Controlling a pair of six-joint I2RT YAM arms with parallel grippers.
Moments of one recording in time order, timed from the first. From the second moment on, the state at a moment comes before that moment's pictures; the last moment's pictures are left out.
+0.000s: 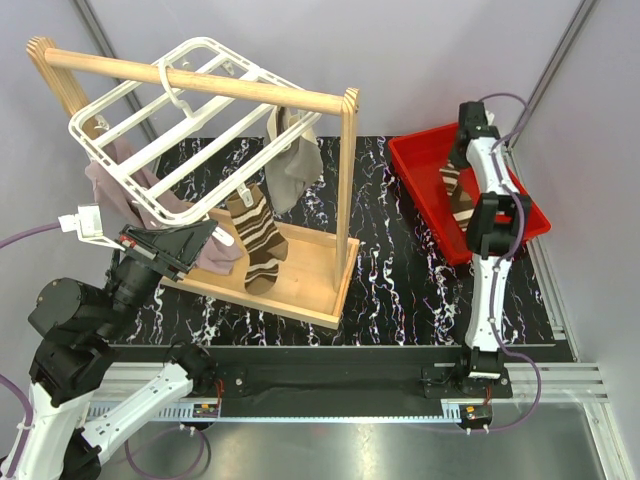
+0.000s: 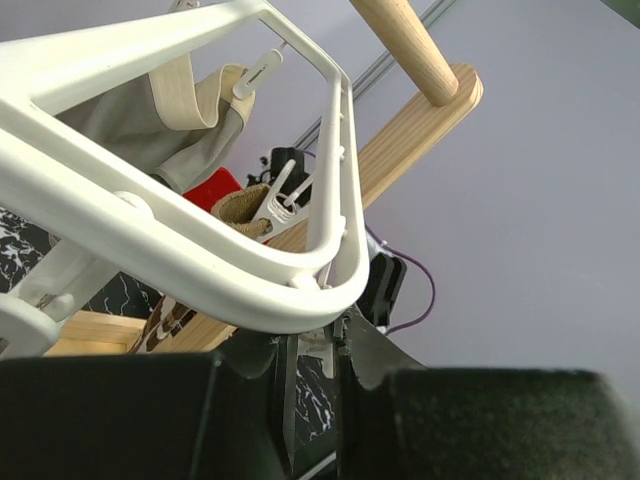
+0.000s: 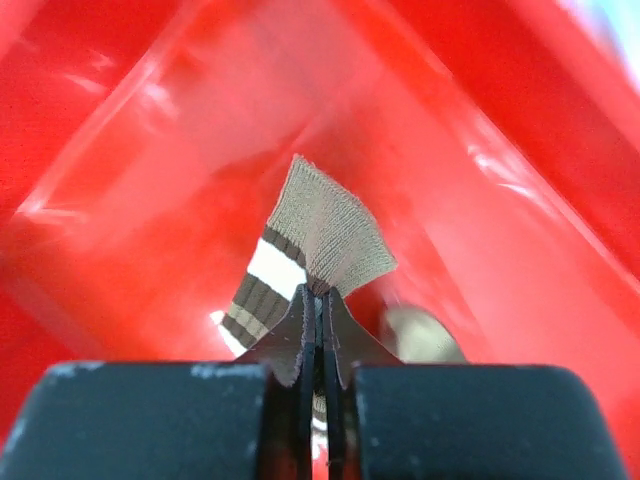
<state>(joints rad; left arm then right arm) -0.66 0.47 1.17 -0.48 -0.11 -0.80 -0.05 2.51 2.38 -0.77 0.25 0.32</state>
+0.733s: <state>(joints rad) -0.66 0.47 1.16 -0.48 -0.10 -0.82 0.43 0.94 1.45 -0.88 -0.25 0.31</state>
